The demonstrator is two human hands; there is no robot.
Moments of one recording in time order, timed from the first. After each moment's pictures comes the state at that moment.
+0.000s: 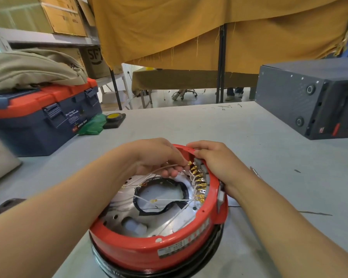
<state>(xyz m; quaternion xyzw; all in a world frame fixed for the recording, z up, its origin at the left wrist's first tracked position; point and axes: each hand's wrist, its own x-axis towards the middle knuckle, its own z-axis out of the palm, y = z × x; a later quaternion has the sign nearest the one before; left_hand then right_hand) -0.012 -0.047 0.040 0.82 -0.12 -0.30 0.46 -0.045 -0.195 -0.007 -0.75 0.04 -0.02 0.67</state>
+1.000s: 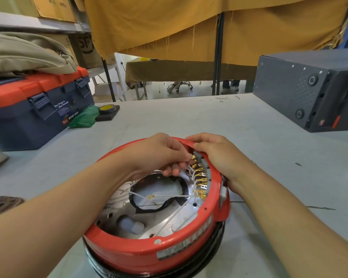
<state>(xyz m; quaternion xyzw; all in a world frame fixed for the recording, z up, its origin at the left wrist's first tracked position) -0.022 -0.049 0.026 0.80 -0.21 -0.23 0.51 -0.045 -0.196 -0.007 -0.74 0.02 0.00 0.67</state>
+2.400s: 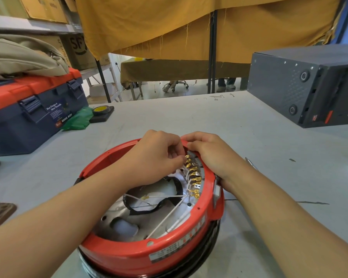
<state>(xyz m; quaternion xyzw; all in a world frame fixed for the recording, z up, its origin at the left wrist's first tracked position) -0.029 -0.050 0.022 0.90 -0.35 0.05 0.26 -0.042 -0.196 -0.011 -0.75 0.03 -0.01 0.66</state>
